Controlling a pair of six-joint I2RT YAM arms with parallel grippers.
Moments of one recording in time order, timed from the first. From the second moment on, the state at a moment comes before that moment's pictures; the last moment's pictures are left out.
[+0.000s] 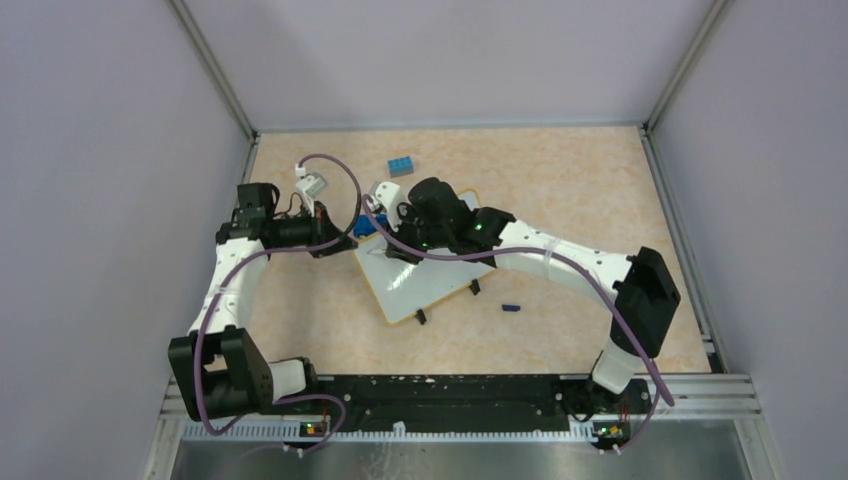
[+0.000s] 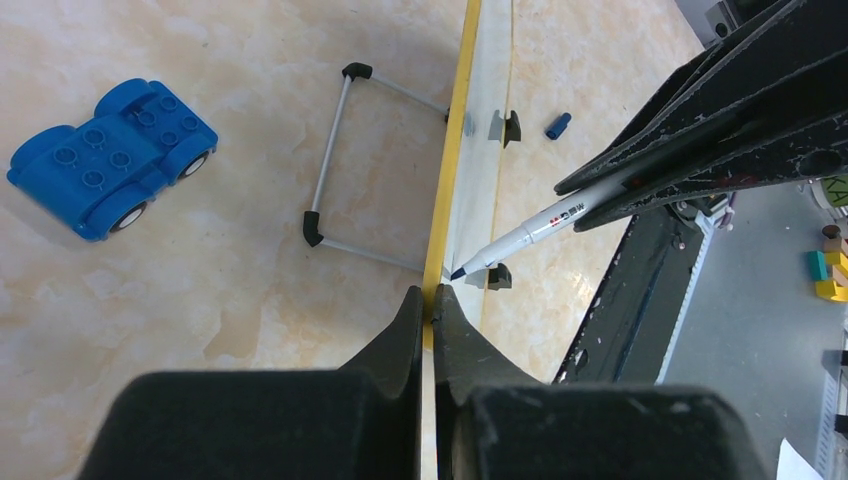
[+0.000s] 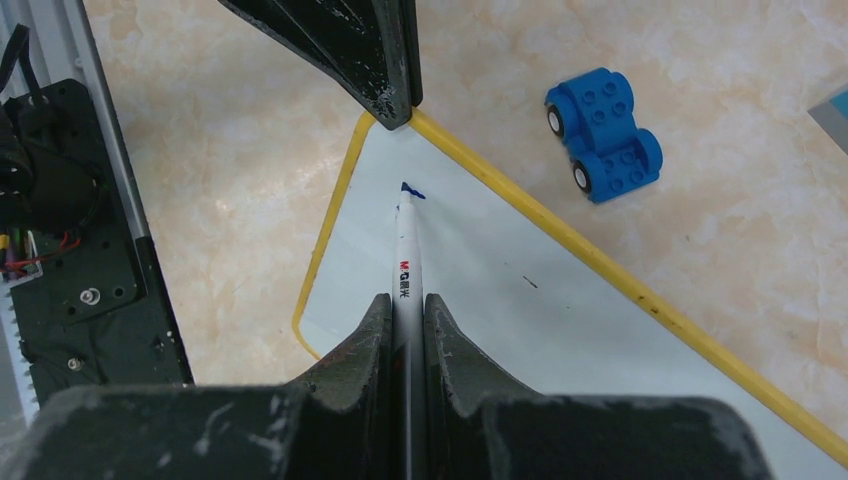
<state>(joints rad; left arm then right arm) 0.15 1.25 0.98 -0.70 1.10 0.35 0.99 1.69 1.45 -0.34 -0.20 -0.10</state>
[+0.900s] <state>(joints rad) 0.15 1.25 0.97 -0.69 1.10 0.35 1.02 1.70 1.42 -0.34 -0.21 -0.11</state>
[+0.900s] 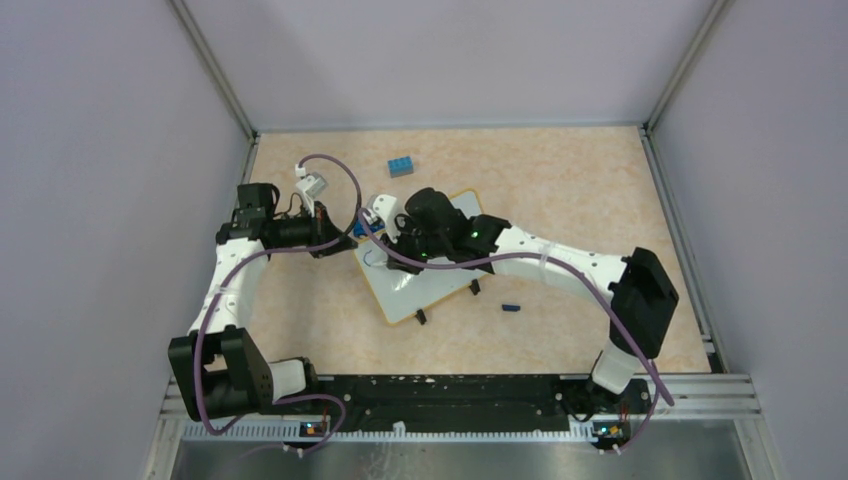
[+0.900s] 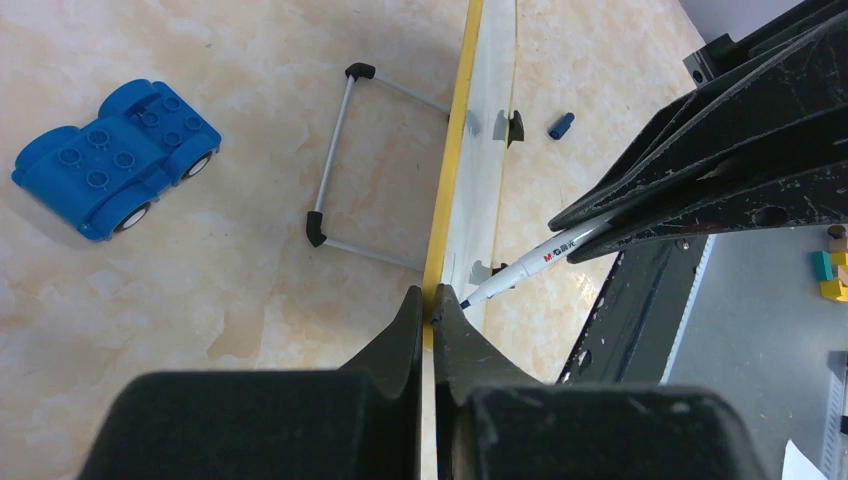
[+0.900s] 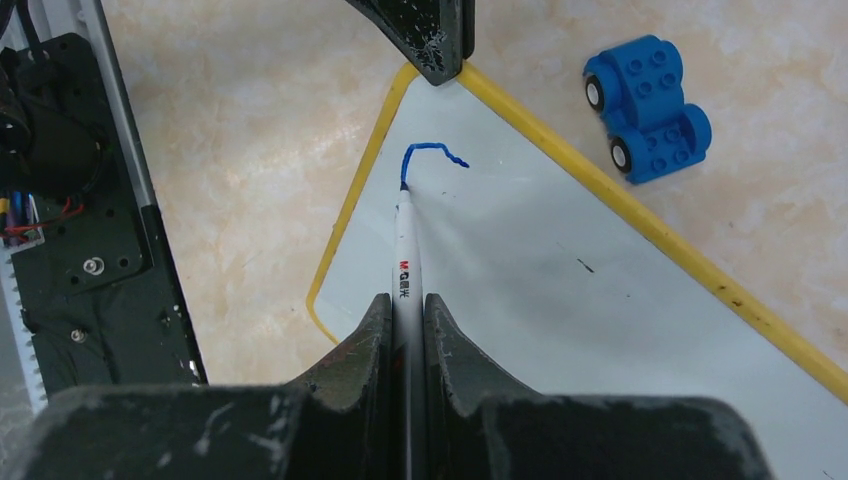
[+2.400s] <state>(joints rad) 0.15 1.24 0.97 -0.69 1.10 0.35 0.98 1.62 1.37 -0.36 -0.32 -0.12</state>
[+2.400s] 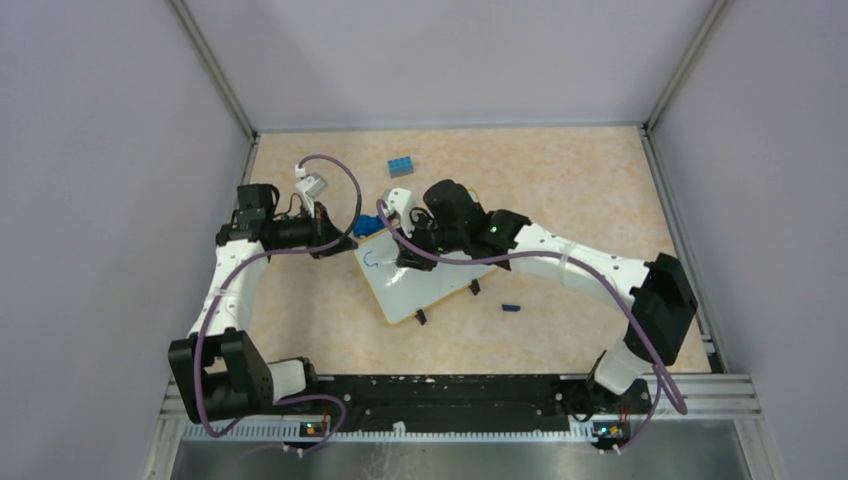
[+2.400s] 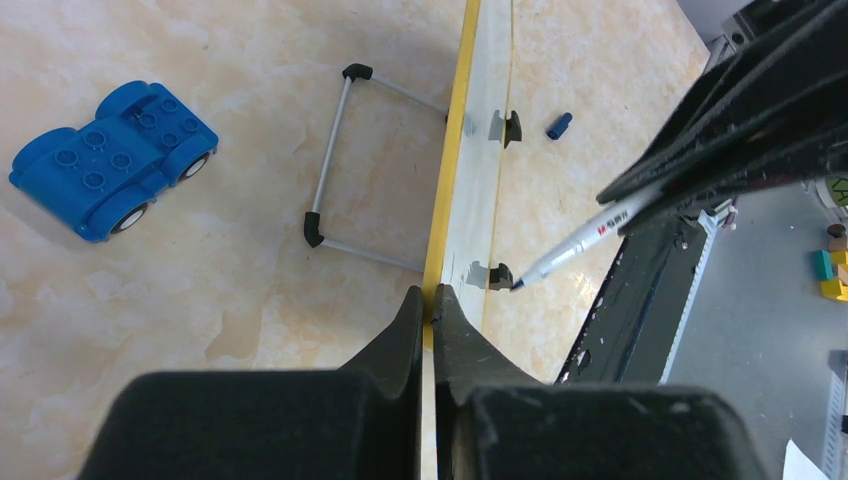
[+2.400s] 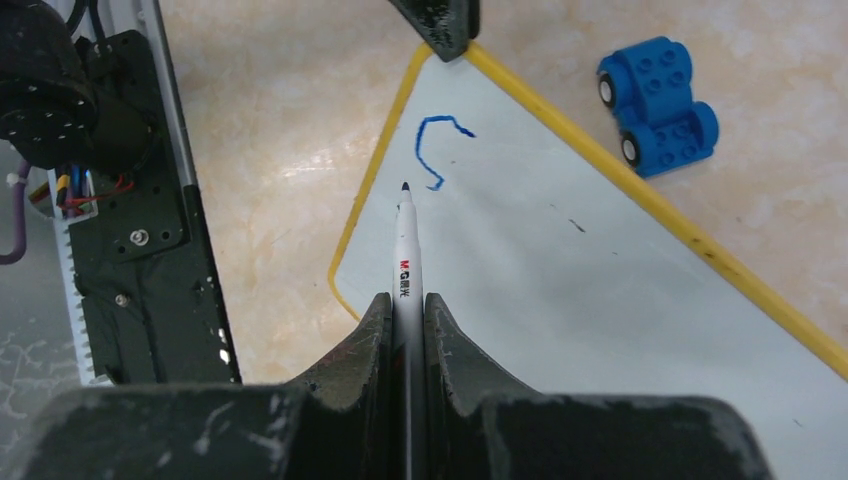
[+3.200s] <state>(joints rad) 0.15 1.24 0.97 -0.69 1.10 0.35 0.98 1.61 1.37 -0.36 -0.27 -0.12</state>
